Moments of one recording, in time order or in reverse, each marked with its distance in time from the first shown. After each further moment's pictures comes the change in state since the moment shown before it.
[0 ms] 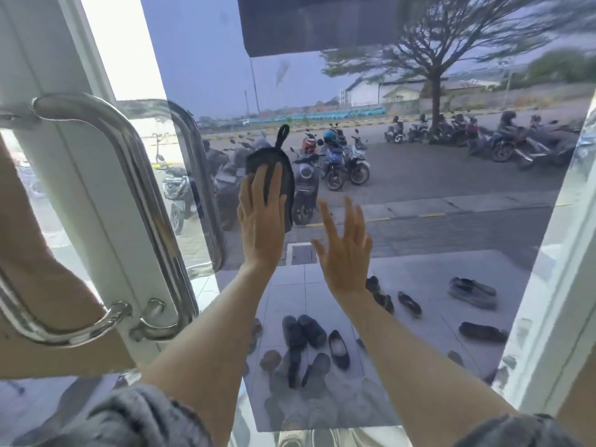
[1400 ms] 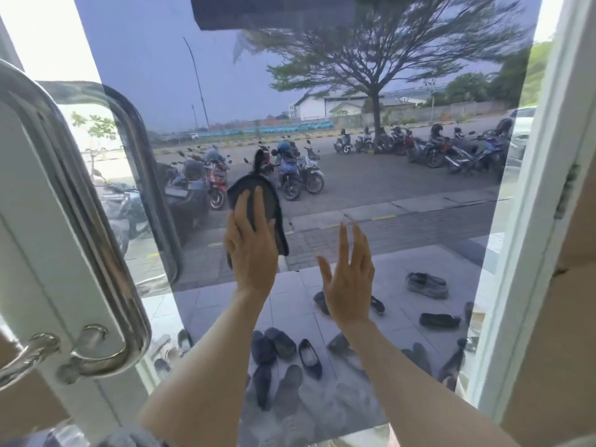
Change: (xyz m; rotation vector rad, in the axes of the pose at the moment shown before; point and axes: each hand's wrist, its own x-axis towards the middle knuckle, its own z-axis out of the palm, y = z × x) left_hand -0.052 0.016 0.048 0.139 0.078 -0.013; right_hand -0.054 0.043 0.011 0.102 -0.037 0.245
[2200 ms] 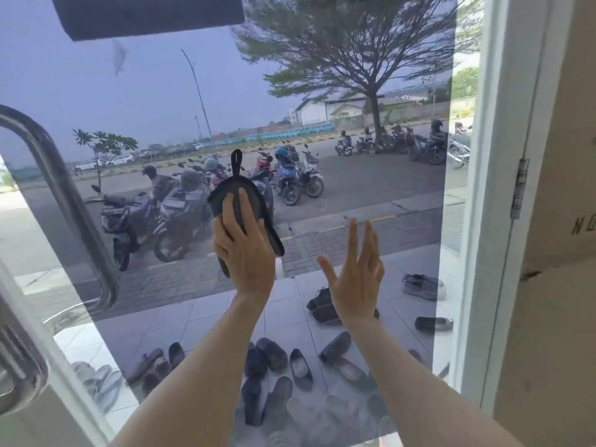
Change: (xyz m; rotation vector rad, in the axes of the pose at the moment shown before) left_hand -0.001 0.121 0.030 0.005 0.111 -0.141; right_hand 0.045 0.121 -0.026 0.013 0.009 0.095
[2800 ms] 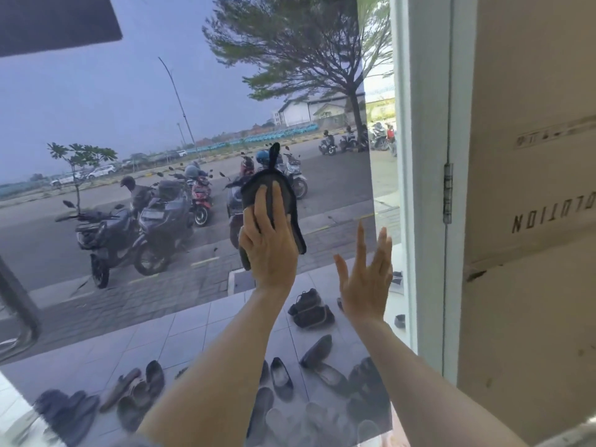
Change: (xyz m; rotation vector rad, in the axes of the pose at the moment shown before) left_hand -0.023 0.144 0.030 -0.097 -0.067 0.204; right_hand 0.043 0.113 -0.034 -0.026 0.058 0.141
